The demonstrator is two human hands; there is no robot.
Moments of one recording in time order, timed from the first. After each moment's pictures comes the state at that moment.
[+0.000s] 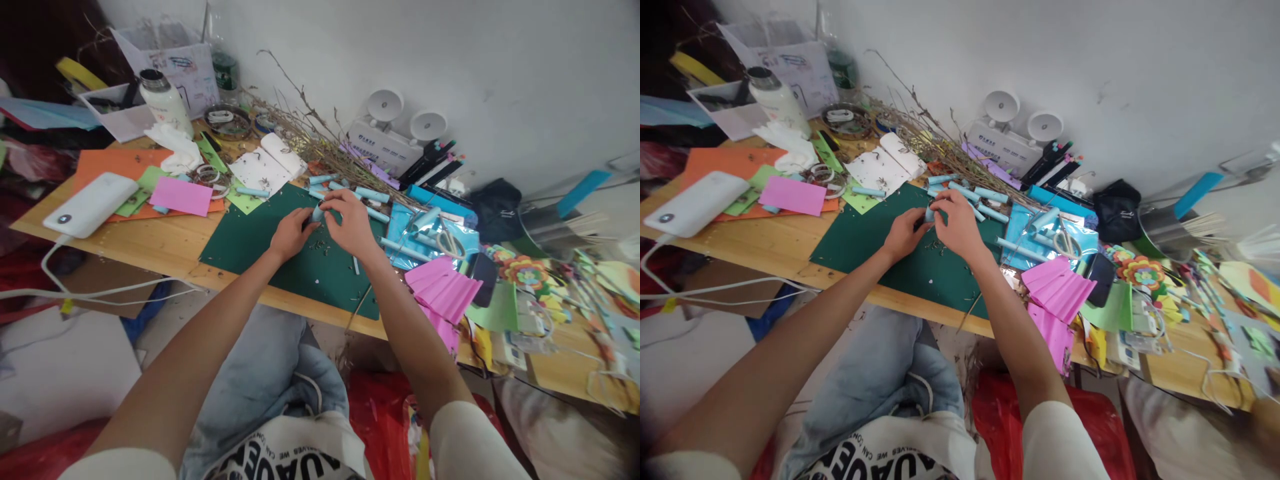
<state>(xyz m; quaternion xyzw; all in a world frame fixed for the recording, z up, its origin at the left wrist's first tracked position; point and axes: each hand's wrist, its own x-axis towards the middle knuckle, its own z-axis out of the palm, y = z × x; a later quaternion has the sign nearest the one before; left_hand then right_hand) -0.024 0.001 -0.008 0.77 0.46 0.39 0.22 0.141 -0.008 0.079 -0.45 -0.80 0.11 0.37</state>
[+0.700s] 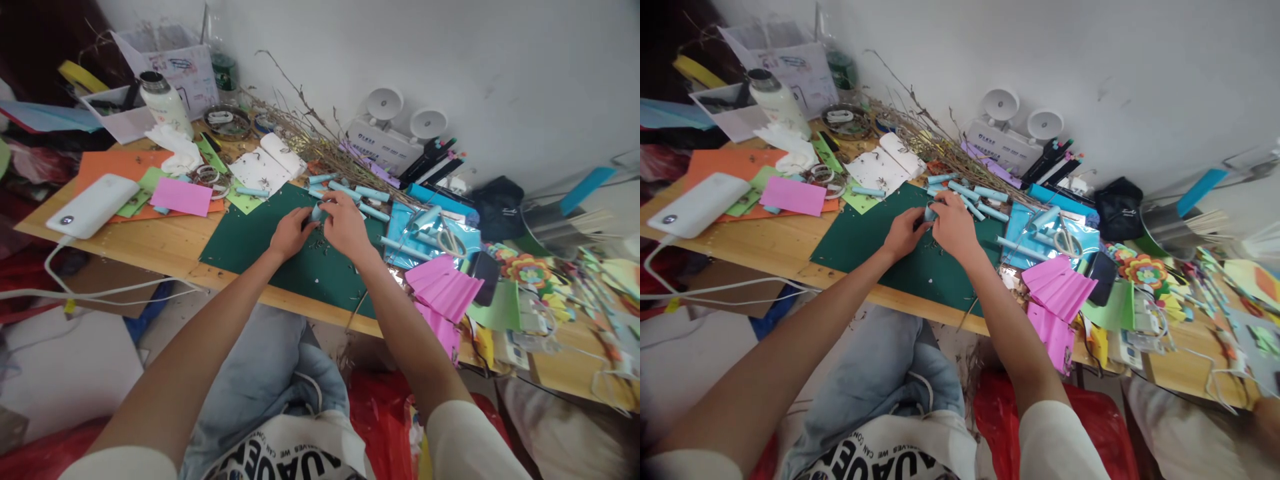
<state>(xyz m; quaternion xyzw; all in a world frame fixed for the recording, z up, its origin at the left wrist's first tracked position) -0.023 0.002 -0.010 0.77 0.47 0.39 0.22 0.135 -0.011 0.072 -0.51 -0.82 0.06 0.25</state>
